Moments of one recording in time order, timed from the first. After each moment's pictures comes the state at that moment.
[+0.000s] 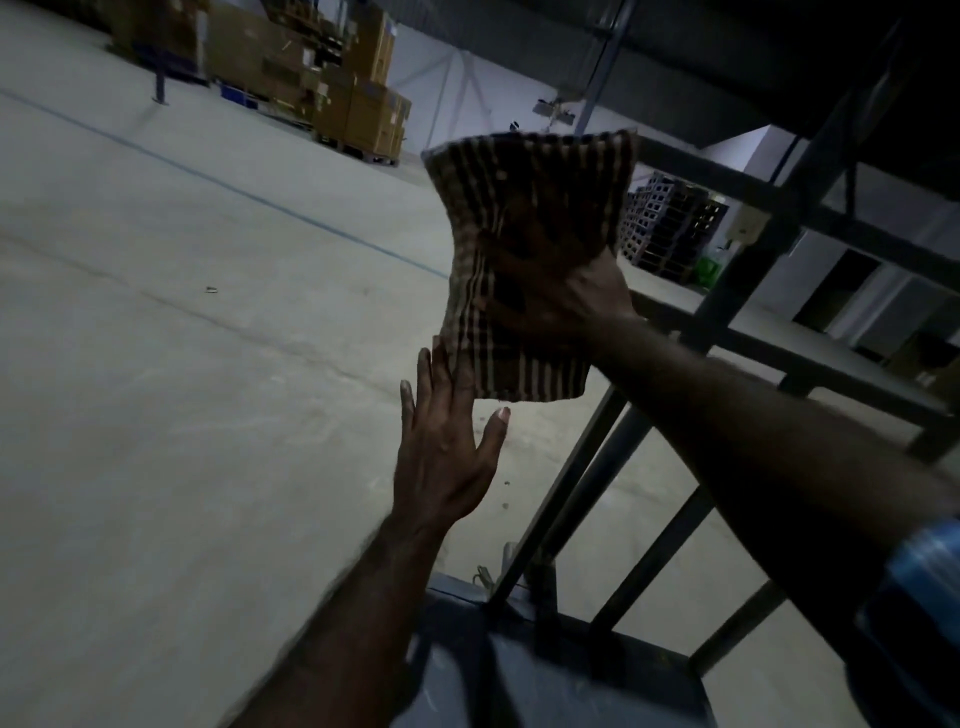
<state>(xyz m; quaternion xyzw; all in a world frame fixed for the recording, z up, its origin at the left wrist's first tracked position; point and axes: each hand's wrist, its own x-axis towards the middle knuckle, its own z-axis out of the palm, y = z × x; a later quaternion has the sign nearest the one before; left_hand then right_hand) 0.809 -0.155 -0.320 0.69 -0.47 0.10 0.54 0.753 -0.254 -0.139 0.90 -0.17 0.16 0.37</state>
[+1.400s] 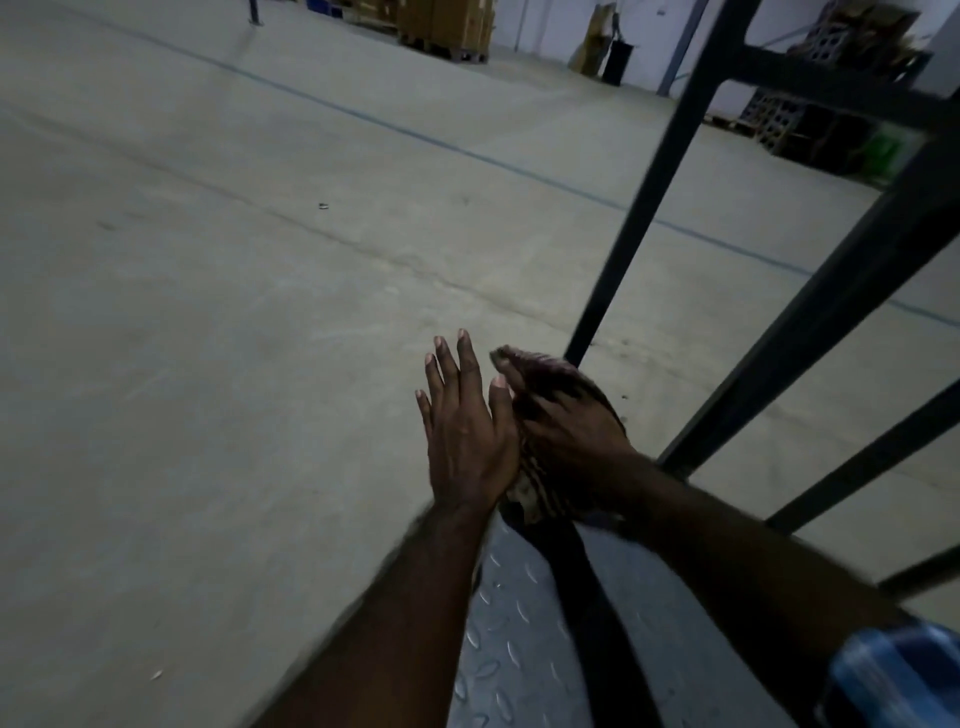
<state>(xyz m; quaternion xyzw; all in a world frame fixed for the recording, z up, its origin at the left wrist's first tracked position) 0.842 -0.092 -0.434 0.78 -0.30 0.00 0.55 0.764 -0.233 -0.454 0.95 -0.02 0.15 0.26</state>
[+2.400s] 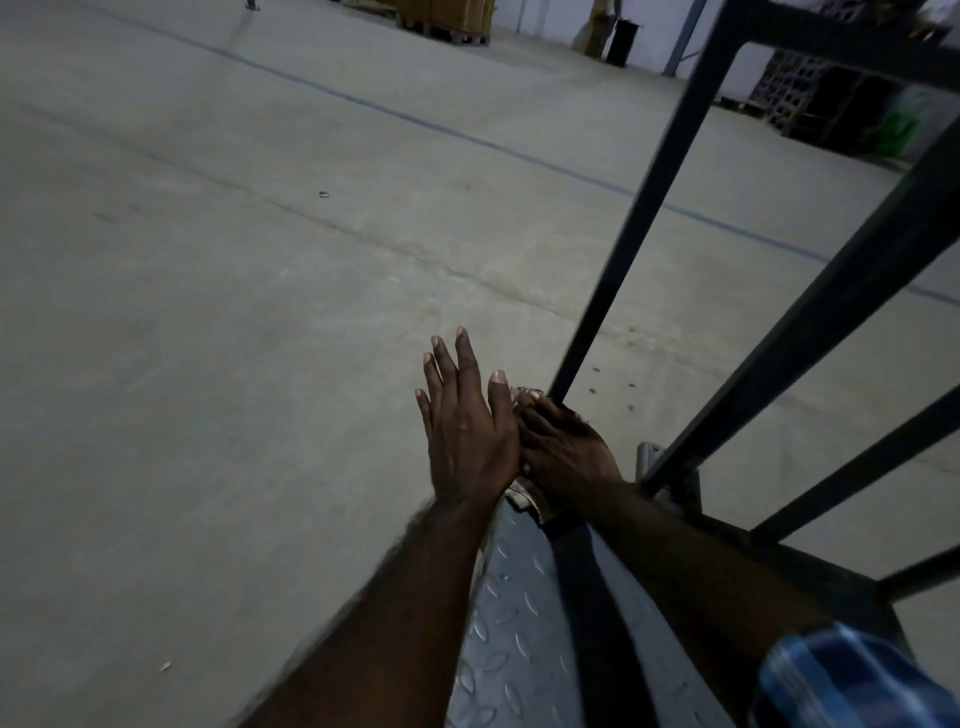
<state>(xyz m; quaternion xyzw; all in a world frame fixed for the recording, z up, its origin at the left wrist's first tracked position) 0.845 -0.092 -0.443 0.78 -0.29 -0.02 0.55 0.765 -0.232 -0.510 0.94 -0.08 -0.03 0.32</state>
